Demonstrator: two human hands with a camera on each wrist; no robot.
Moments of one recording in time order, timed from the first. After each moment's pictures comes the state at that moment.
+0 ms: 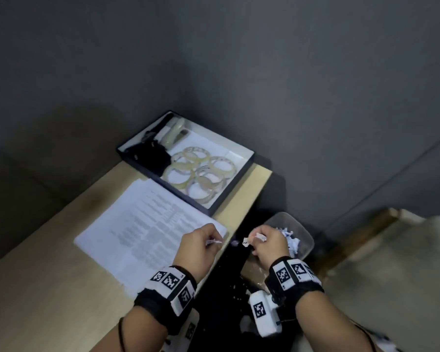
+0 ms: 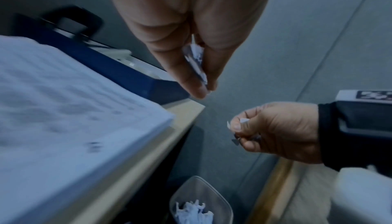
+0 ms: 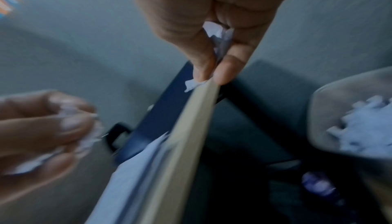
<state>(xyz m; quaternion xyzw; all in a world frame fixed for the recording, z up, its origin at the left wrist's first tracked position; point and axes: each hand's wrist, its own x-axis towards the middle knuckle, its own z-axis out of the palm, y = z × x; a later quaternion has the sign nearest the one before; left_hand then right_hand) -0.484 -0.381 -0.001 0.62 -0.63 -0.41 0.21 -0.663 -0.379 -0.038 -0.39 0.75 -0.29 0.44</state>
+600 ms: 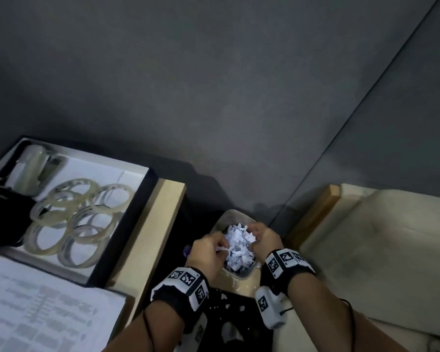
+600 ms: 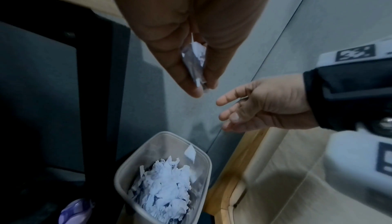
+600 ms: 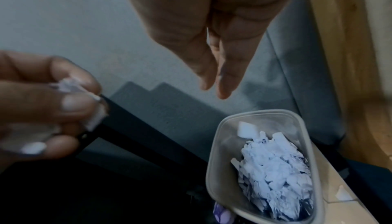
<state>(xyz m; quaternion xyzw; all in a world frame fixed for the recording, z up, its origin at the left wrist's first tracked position) -0.689 -0.473 -0.103 0.54 -0.72 -0.44 0.04 -0.852 -0.438 -0.164 -0.34 0.81 -0.21 0.43</state>
